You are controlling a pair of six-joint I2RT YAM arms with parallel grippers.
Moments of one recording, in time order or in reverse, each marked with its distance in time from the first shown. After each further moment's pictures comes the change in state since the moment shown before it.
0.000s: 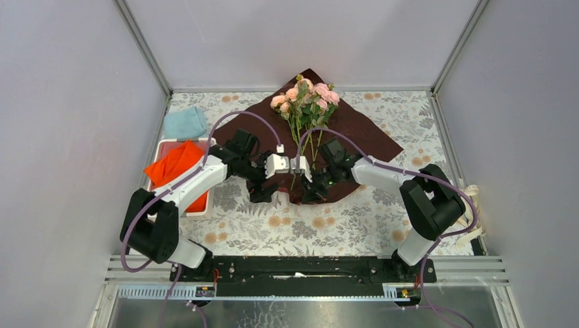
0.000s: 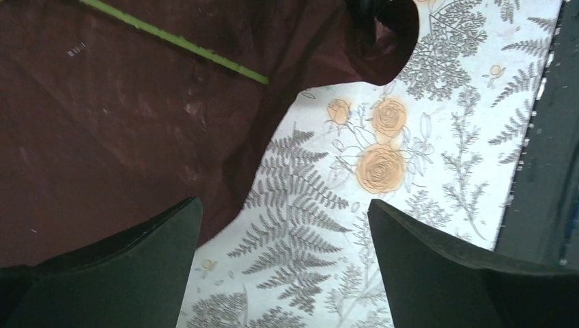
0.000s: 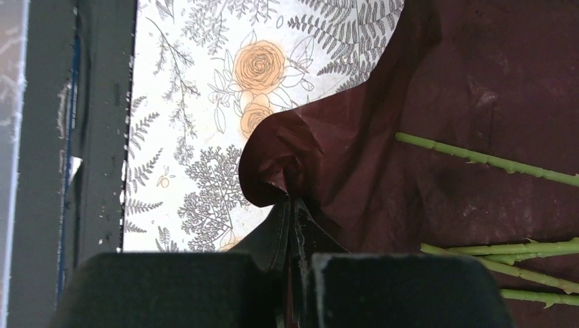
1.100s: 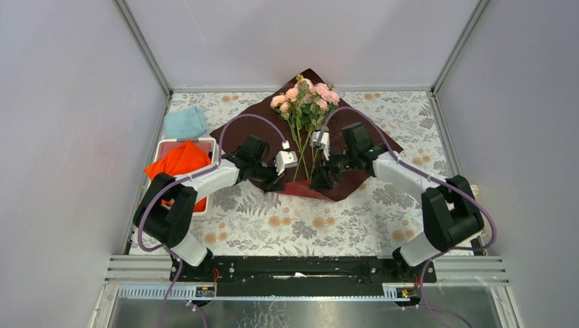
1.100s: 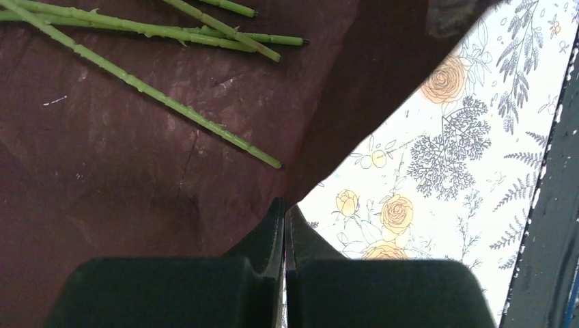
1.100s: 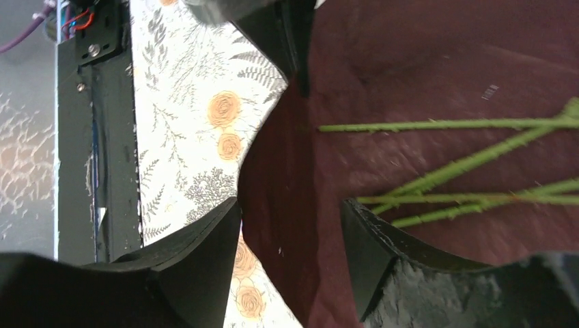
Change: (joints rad) left arm -0.044 0.137 -0.113 0.435 0.084 -0.277; right arm -0.166 -0.098 0.020 0.035 -0.093 0.188
